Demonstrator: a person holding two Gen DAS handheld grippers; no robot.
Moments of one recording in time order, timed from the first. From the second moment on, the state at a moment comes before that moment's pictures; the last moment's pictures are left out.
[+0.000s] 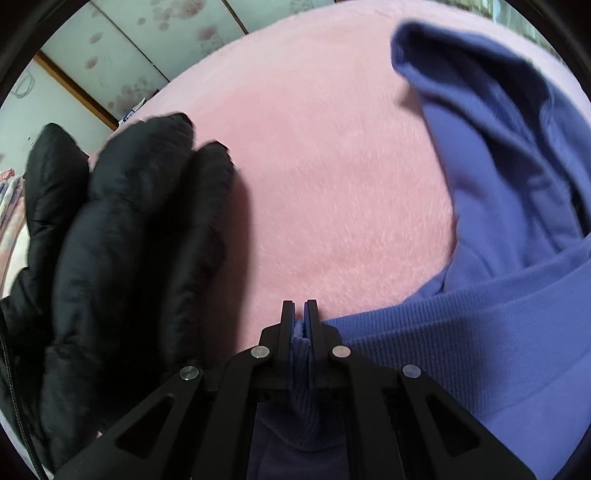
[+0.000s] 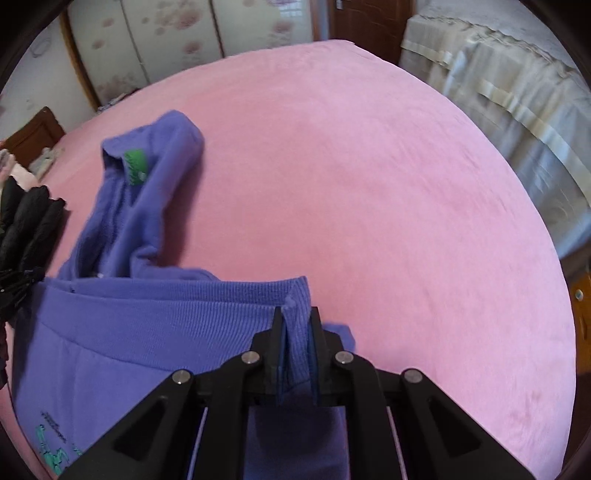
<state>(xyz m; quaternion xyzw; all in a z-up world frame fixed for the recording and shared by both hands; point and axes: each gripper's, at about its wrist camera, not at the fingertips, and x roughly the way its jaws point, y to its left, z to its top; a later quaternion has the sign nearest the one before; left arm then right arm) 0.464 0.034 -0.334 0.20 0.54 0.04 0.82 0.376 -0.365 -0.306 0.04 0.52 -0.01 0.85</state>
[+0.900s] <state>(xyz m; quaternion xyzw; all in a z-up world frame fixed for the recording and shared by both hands) 0.489 0.057 -0.318 0.21 0.54 0.09 0.81 0.381 -0.354 -0.302 0.03 0.53 -0.04 0.84</state>
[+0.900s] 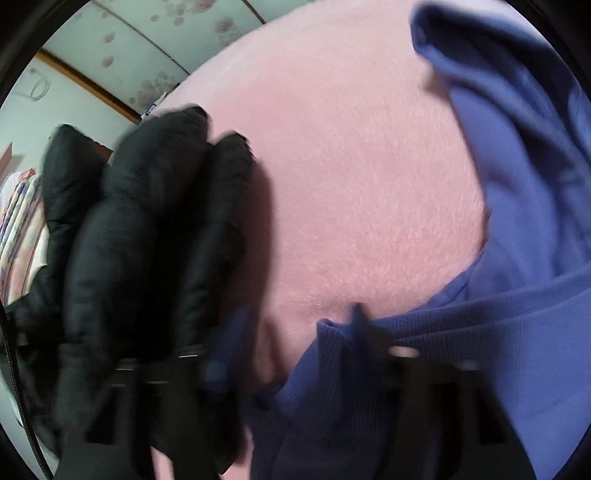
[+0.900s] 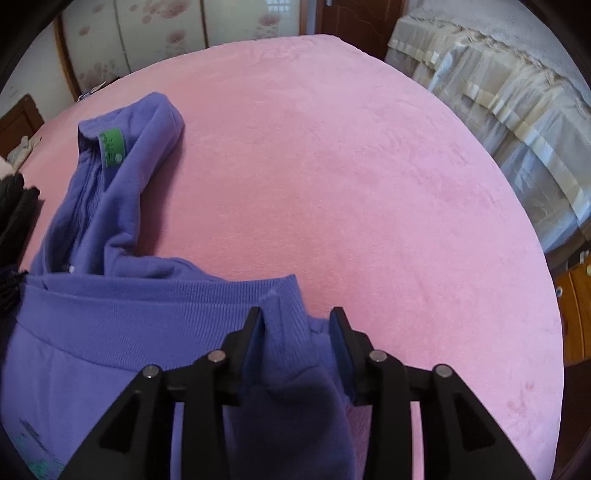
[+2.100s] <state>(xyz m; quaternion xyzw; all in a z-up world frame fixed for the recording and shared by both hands) 0.660 -0.006 -0.235 -0.01 0.50 -0.03 0.87 0.621 -0.261 -0.258 0.10 0.52 0.09 0.84</state>
